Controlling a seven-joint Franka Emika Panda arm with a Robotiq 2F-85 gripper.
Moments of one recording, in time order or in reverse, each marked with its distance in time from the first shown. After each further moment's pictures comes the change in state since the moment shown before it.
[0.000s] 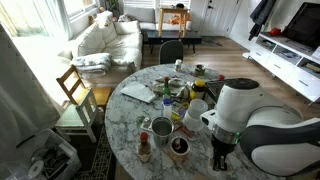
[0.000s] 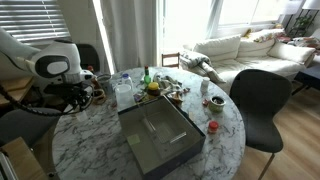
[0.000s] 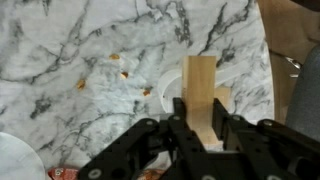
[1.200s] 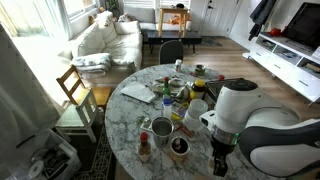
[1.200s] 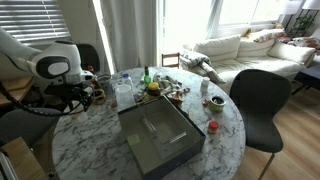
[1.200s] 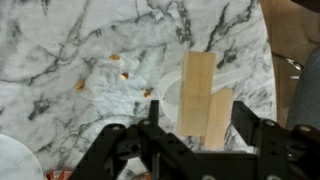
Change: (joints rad) arm 0.000 0.012 -0.001 0.004 -0.008 0.005 0.001
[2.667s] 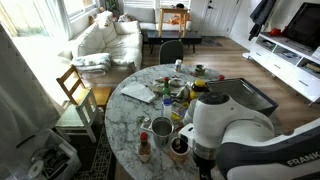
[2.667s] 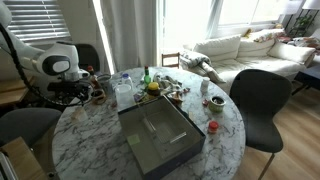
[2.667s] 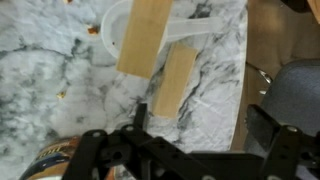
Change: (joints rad) arm 0.039 0.152 0.091 0.146 0.016 -0.037 -0.107
